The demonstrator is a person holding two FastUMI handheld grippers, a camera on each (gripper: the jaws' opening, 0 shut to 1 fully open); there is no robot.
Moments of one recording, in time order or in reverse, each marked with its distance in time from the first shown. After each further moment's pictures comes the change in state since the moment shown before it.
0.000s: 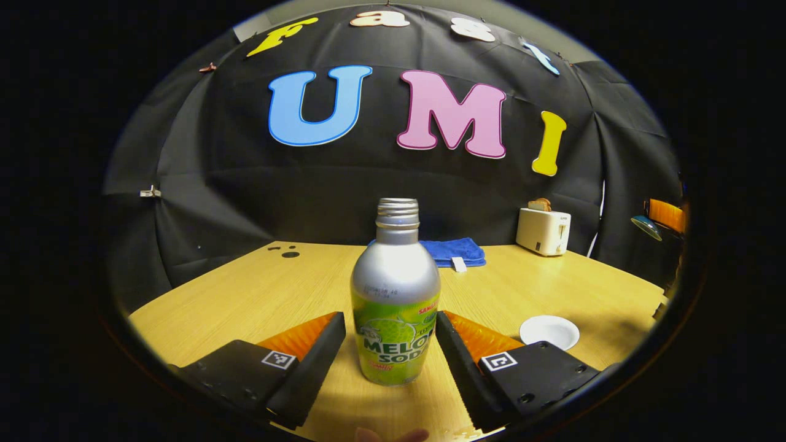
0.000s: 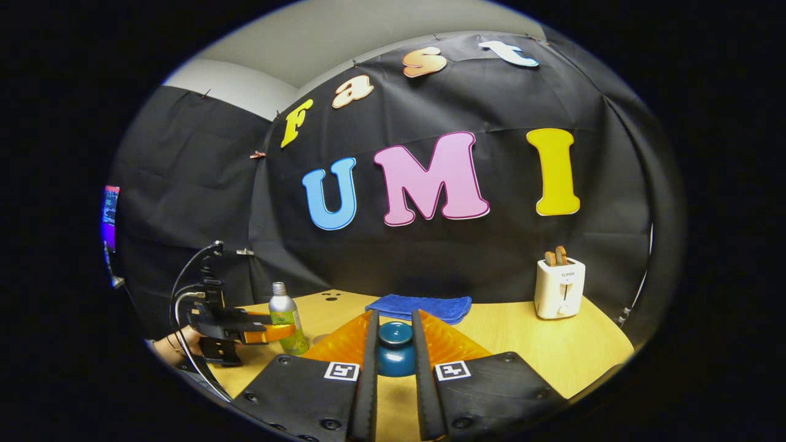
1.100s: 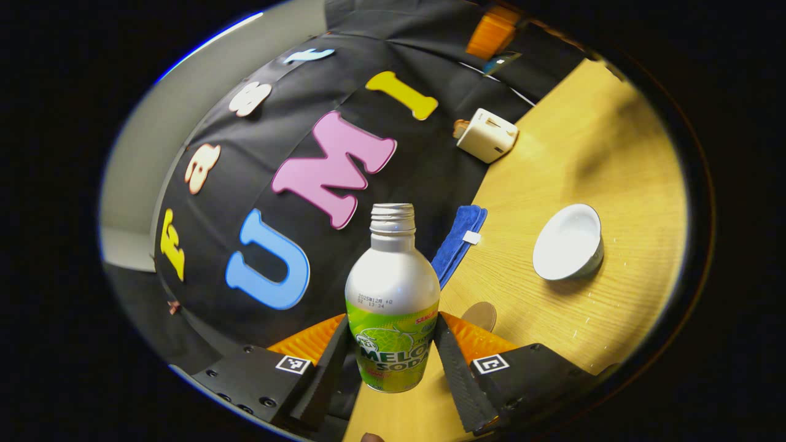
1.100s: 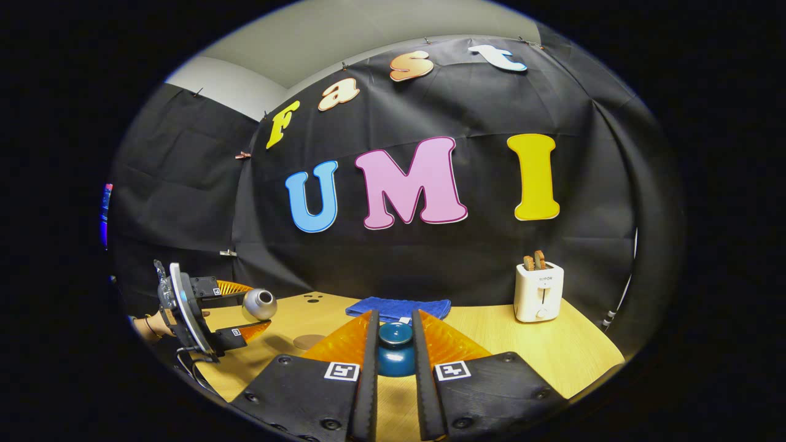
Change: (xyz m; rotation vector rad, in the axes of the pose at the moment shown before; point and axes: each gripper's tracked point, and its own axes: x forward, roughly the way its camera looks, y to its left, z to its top) left arm -0.027 -0.052 0.042 1.180 -0.150 0.137; right arm -0.005 -0.028 0.005 -0.015 -0.015 -0.069
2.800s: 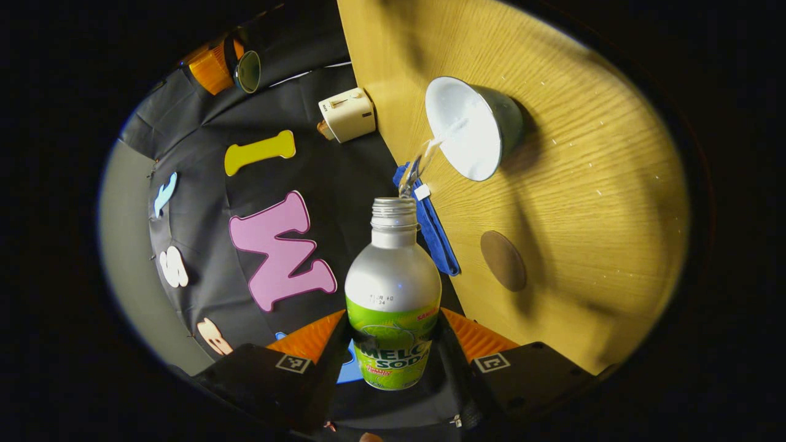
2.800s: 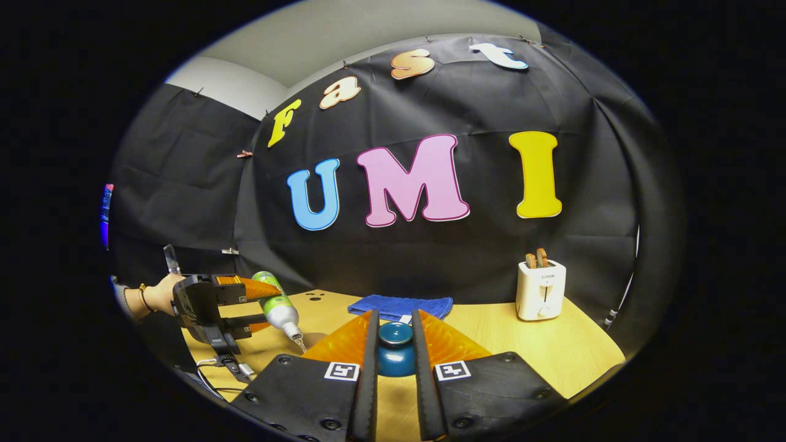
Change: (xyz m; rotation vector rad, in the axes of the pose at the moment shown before) left arm 0.024 -0.015 -0.007 0.855 0.024 -0.052; right arm 0.001 0.002 -0.004 -0.002 0.012 0.013
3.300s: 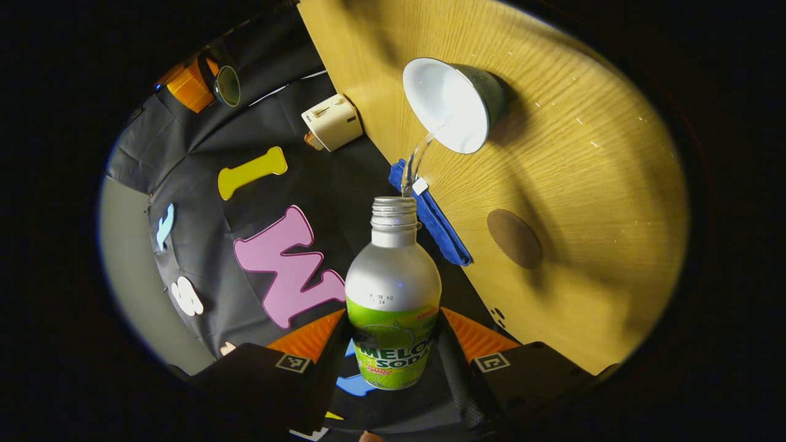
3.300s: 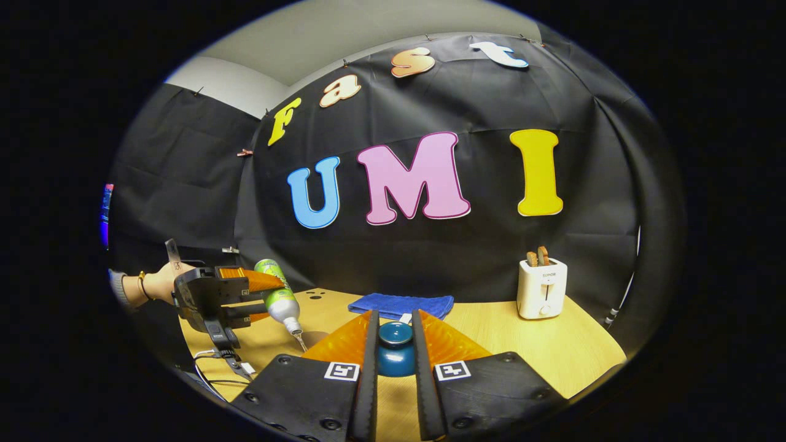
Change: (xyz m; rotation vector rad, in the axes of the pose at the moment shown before) left arm 0.014 0.018 -0.011 0.179 -0.026 0.039; right arm 0.002 0.002 -0.004 0.000 0.010 0.004
